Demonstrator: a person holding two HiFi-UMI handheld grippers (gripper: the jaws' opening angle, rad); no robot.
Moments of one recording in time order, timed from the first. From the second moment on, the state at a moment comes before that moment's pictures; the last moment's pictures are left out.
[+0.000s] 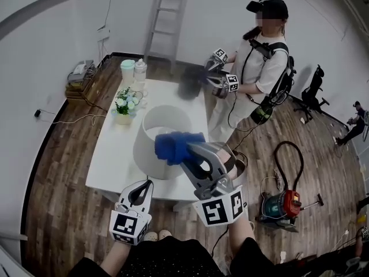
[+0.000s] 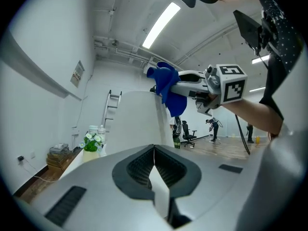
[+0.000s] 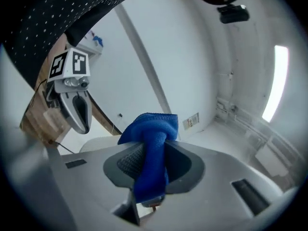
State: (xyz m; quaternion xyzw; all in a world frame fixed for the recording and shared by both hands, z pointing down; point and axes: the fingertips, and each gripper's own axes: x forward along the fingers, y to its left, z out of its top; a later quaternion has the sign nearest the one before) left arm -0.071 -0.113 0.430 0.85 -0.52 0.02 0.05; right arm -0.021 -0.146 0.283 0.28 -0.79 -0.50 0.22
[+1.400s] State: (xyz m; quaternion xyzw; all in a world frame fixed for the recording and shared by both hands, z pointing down) left arm -0.069 -0.129 0.444 0.83 -0.55 0.03 0.06; right arm 0.067 -0.226 0.265 0.28 -0.95 -0.14 -0.01
